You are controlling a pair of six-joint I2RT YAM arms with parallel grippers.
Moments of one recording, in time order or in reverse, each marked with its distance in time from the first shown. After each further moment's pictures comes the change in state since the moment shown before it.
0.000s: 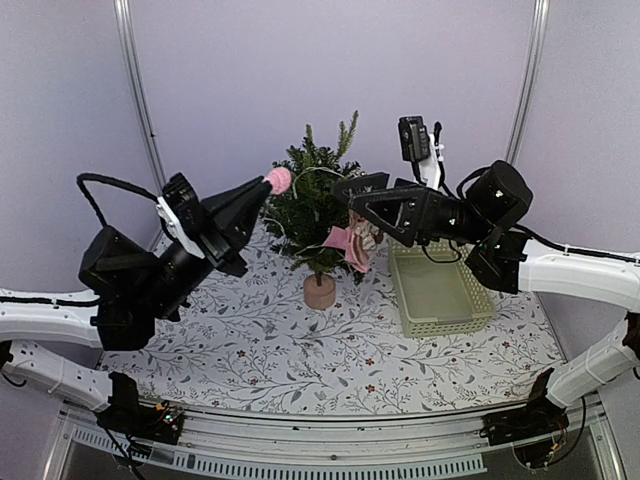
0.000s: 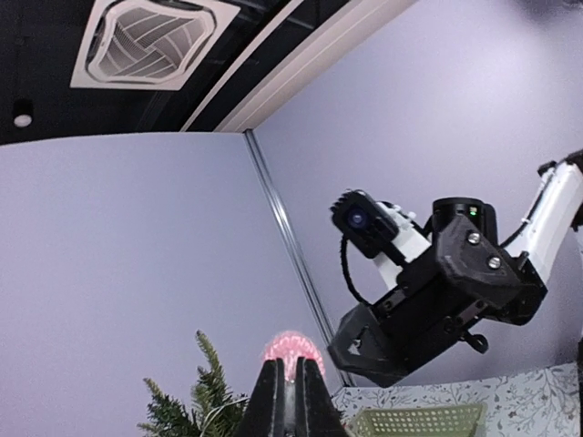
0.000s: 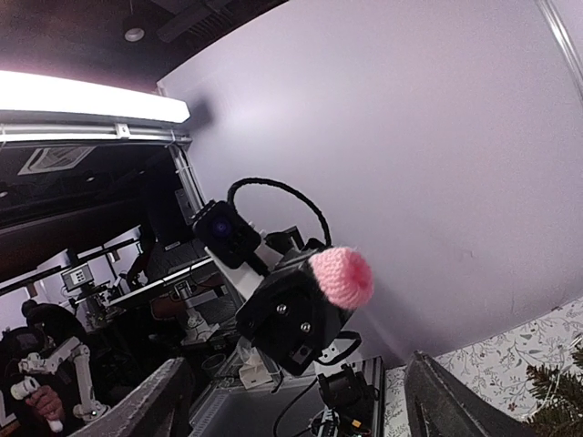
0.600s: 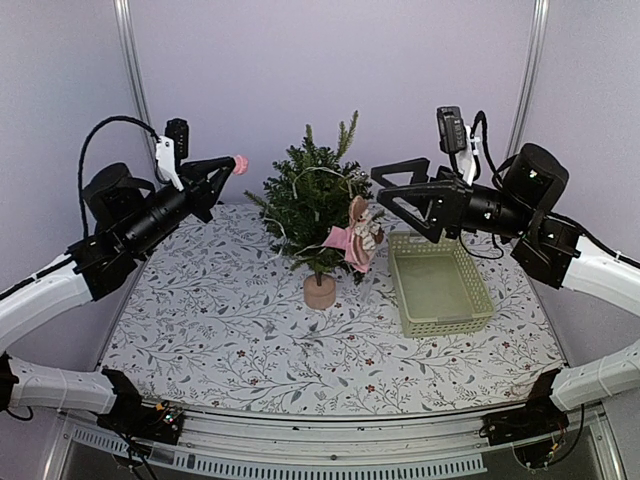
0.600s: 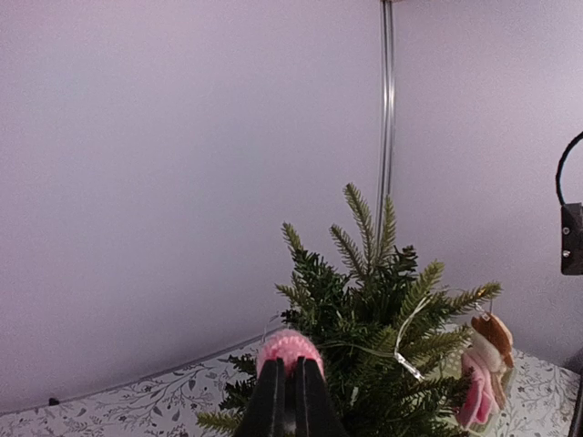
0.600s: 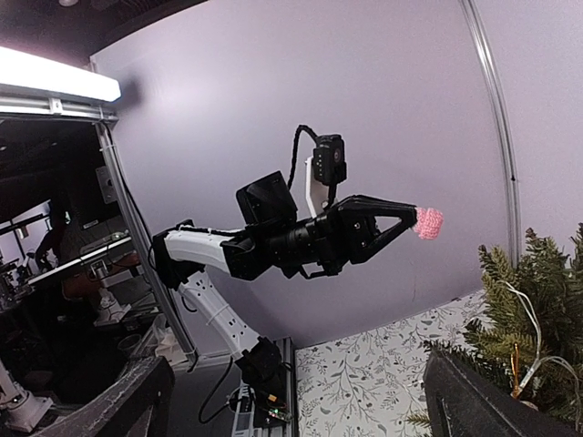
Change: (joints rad) left arm 0.590 -0.117 0.126 -0.577 0.213 -0.576; right arm -0.077 -0.221 0.021 -0.468 0.101 -0.320
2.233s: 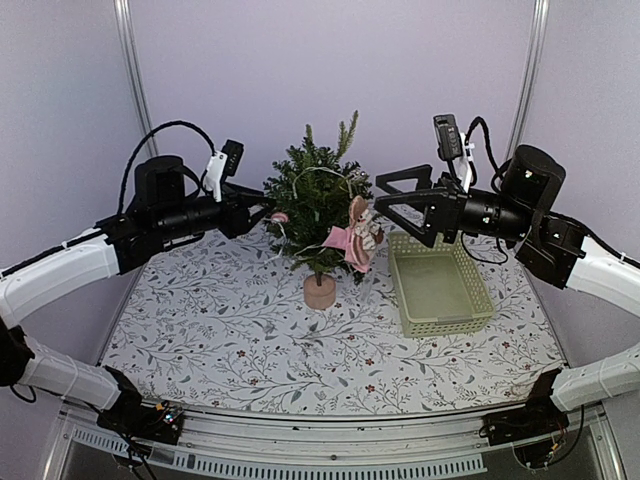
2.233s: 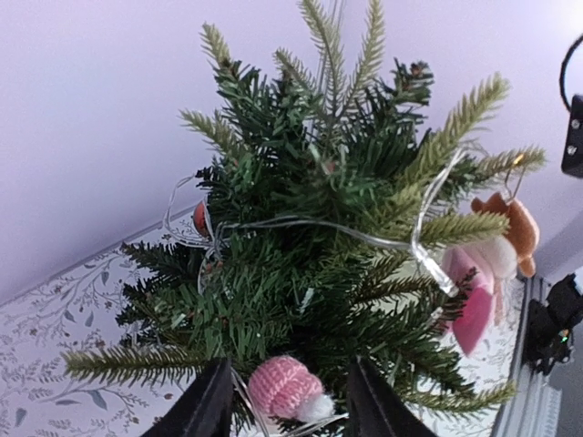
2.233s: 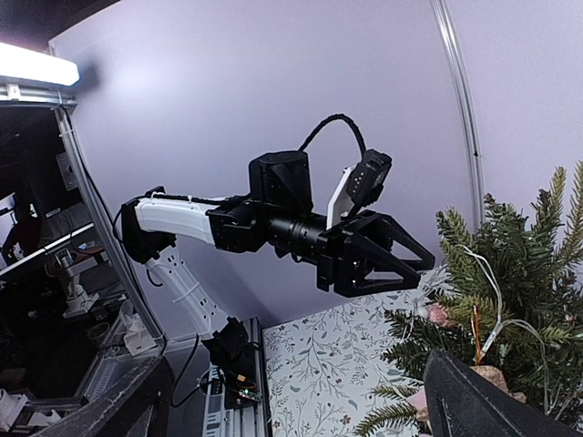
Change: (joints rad) left arm 0.057 0.251 0.149 -0.299 0.293 -0.074; right arm -0.012 -0.030 0.000 -0.155 0.074 -0.093
